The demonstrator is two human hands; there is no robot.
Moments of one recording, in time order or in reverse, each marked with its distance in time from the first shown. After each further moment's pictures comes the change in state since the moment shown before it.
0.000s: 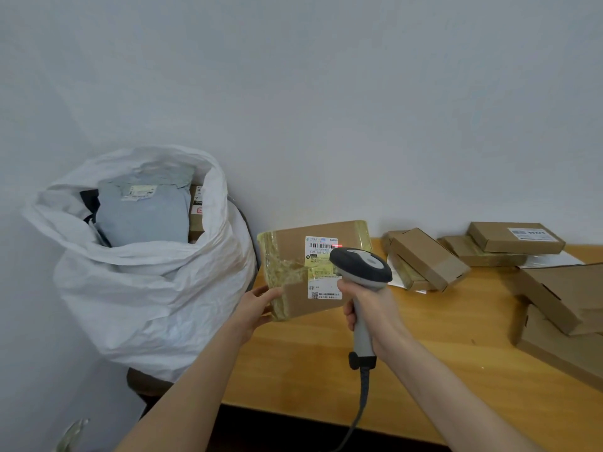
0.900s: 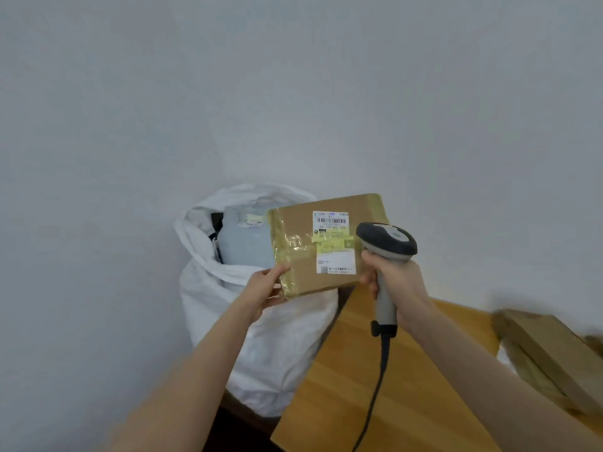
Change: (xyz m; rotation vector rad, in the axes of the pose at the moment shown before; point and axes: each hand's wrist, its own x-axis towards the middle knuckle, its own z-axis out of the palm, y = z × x) left_hand -0.040 0.117 -0.103 -0.079 0.363 0.167; right_hand 0.053 -0.090 0.097 0.009 -0.322 -0.214
